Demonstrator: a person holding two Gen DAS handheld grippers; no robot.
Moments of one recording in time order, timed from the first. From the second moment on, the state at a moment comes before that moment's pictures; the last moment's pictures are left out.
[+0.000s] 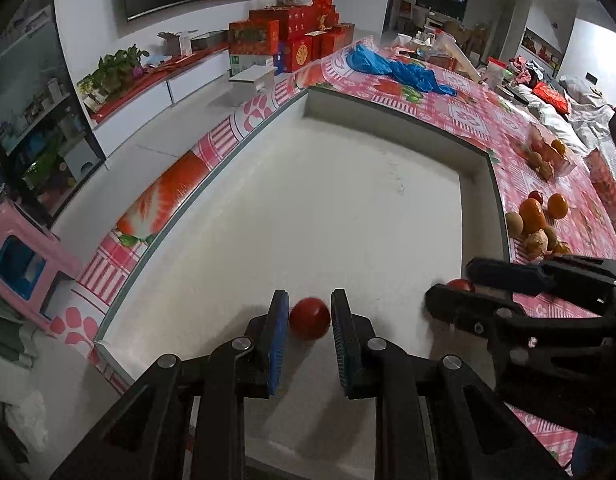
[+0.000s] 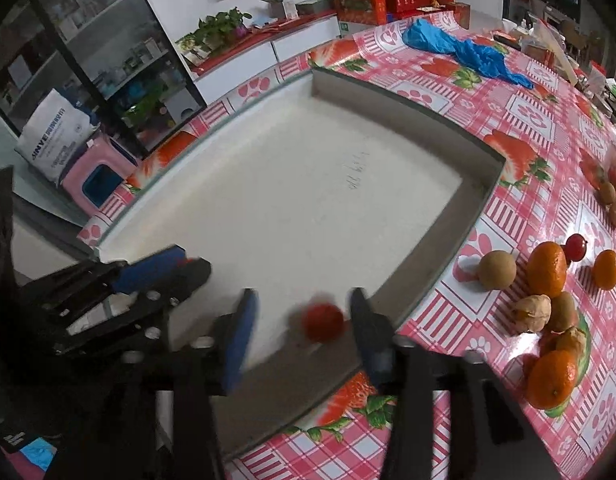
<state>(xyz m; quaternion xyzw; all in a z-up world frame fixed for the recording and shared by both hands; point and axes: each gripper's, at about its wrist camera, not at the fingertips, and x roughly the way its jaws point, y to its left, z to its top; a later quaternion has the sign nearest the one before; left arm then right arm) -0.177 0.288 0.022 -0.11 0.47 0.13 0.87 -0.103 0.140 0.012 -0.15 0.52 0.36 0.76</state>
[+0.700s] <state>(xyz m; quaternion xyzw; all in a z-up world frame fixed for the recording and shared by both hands) -0.164 0.122 0.047 -0.01 0.44 0.01 0.90 -0.061 -0.105 0.022 0.01 0.50 0.09 0.86</state>
